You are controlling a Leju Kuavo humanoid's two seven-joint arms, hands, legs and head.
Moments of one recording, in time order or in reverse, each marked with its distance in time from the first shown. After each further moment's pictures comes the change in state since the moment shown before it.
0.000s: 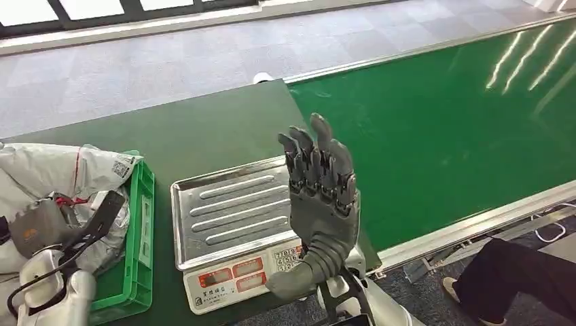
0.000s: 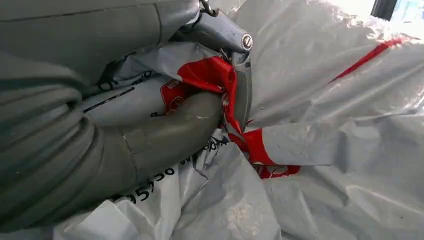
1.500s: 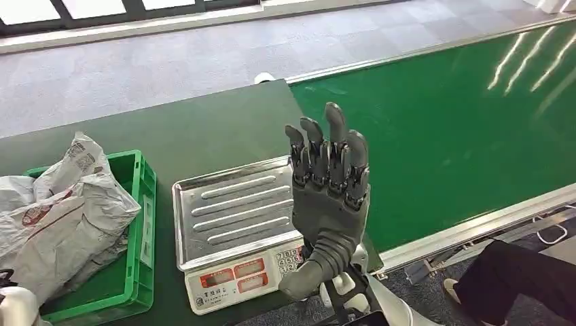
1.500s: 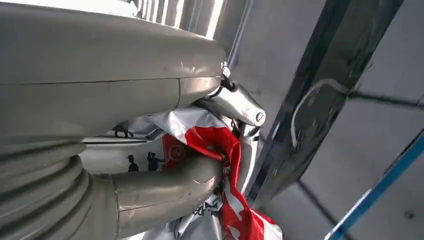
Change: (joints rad) left arm 0.162 -0.215 -0.051 -0.910 0.687 0.413 -0.826; right arm -0.044 -0.018 0.025 -0.026 -0.084 -0.018 -0.003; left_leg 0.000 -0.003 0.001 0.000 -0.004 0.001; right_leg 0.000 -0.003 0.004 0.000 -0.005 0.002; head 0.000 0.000
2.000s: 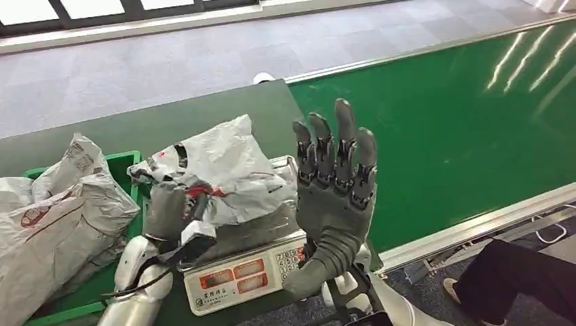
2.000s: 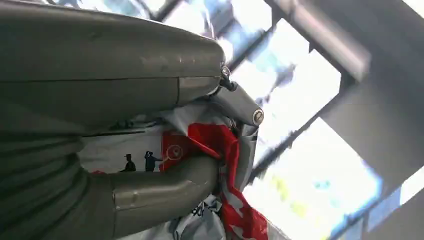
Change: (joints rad) left arm -0.123 0.103 -0.432 0.857 0.010 -0.232 0.094; right arm -0.007 -0.016 0.010 -0.013 0.012 -0.012 0.009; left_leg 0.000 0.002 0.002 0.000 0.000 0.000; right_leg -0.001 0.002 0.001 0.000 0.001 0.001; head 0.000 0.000
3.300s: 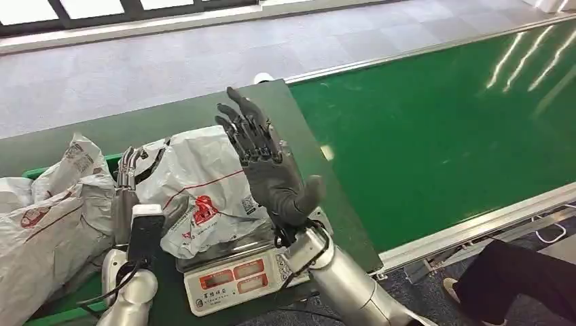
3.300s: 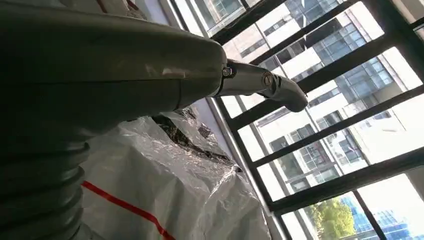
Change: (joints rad) left arm 0.066 -0.042 0.143 -0.048 0.102 -0.143 0.134; right arm -0.075 0.162 -0.156 0.298 -0.071 0.316 -0.019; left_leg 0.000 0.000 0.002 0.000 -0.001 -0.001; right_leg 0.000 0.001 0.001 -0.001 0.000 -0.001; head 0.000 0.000
